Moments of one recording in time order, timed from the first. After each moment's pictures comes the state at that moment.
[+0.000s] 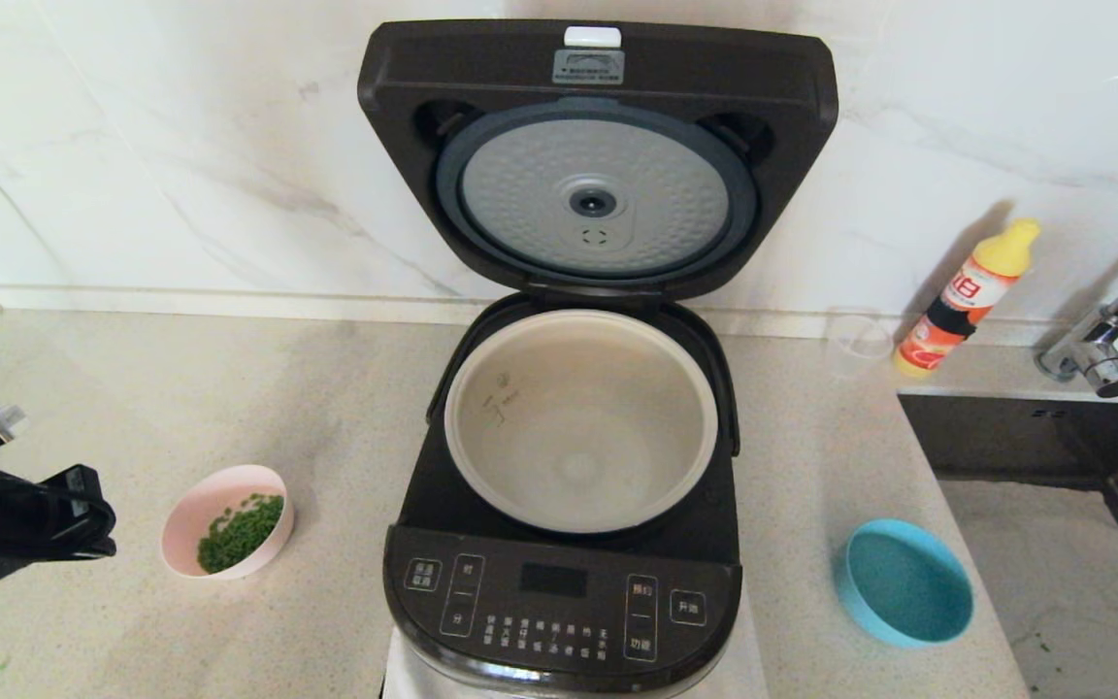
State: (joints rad) left arm 0.42 1.65 -1.03 0.42 -0.15 -0.24; right arm 0.00 0.00 -0.03 0.07 -0.01 0.01
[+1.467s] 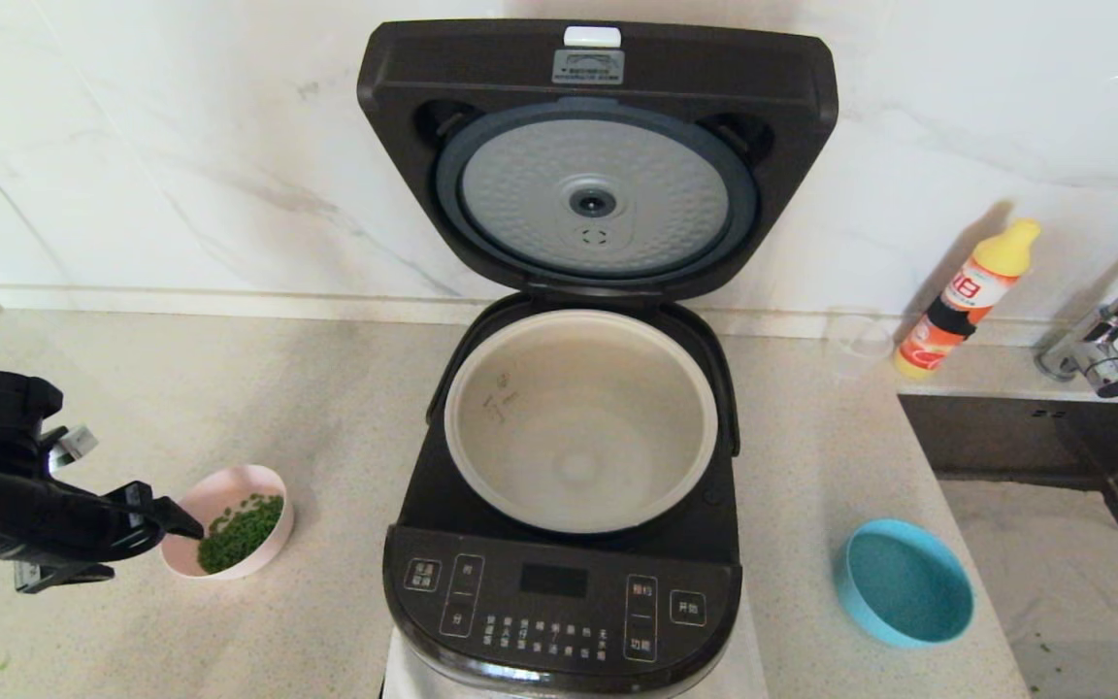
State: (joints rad) left arm 0.42 1.86 -1.00 0.20 -0.17 -0.17; right arm 0.00 0.00 -0.03 0.07 -0.01 0.01
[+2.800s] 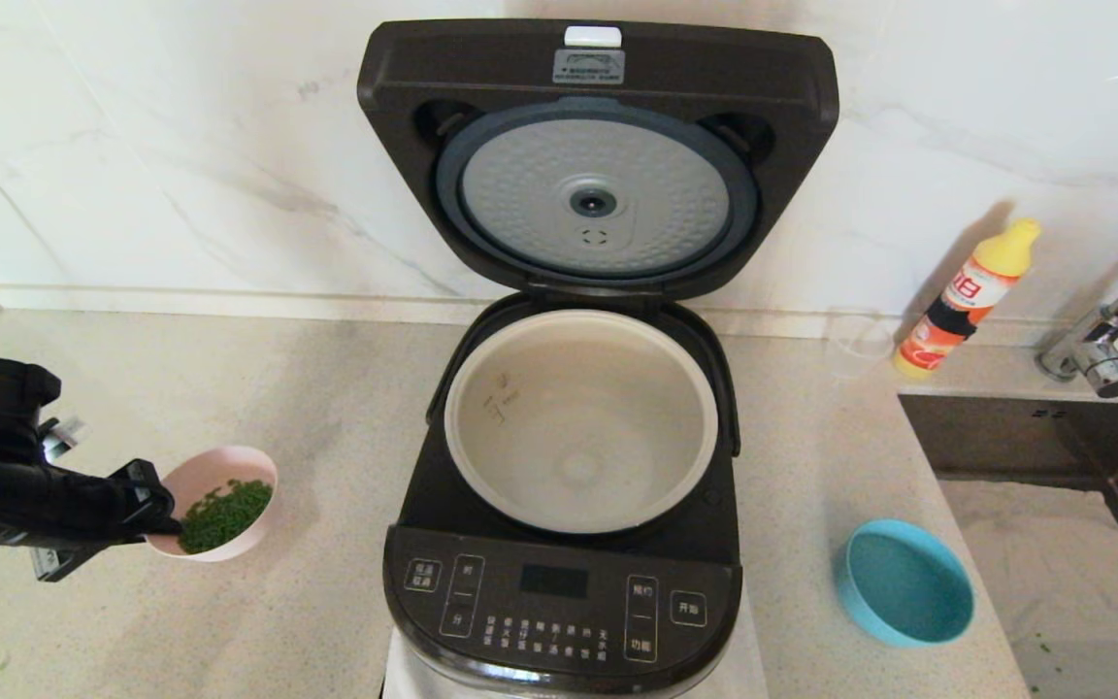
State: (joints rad) left arm 0.41 1.83 -1.02 0.20 -0.26 -0.33; right arm 0.00 0.00 -0.03 0.07 -0.01 0.01
